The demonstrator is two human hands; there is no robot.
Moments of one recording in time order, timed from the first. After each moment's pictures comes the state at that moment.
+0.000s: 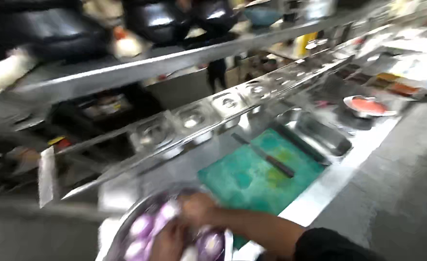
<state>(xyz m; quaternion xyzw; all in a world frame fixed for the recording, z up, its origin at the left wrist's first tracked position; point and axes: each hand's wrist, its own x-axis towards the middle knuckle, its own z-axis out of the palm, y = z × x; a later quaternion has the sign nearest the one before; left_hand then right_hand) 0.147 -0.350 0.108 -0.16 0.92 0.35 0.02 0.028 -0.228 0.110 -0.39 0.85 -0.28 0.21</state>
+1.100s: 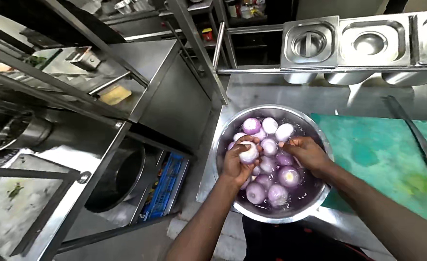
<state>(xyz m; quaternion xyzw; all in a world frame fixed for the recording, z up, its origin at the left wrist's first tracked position) 0.215 -0.375 0.097 -0.26 0.31 0.89 -0.22 0.032 -0.236 0.084 -0.30 0.76 -0.43 0.38</state>
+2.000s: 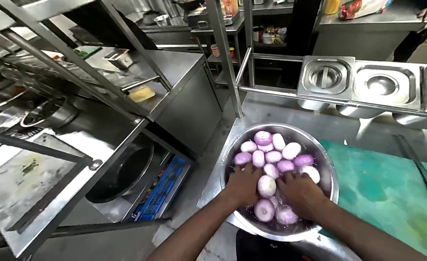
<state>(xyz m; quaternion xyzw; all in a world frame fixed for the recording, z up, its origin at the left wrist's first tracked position) 0.226 -0.386 0.103 -0.27 0.91 0.18 0.26 0.080 -0.247 0.106 -0.63 0.71 0.19 0.24</state>
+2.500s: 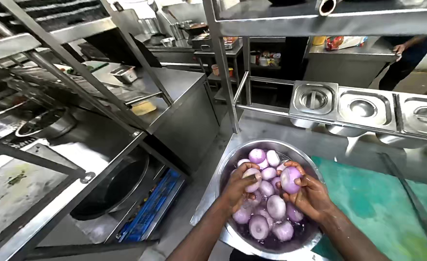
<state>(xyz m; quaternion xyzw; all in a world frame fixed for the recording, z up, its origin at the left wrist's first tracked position) 0.228 -0.387 0.119 -0.29 0.55 0.77 -0.15 0.041 -0.235 0.092 -0.12 0.32 -0.72 0.60</state>
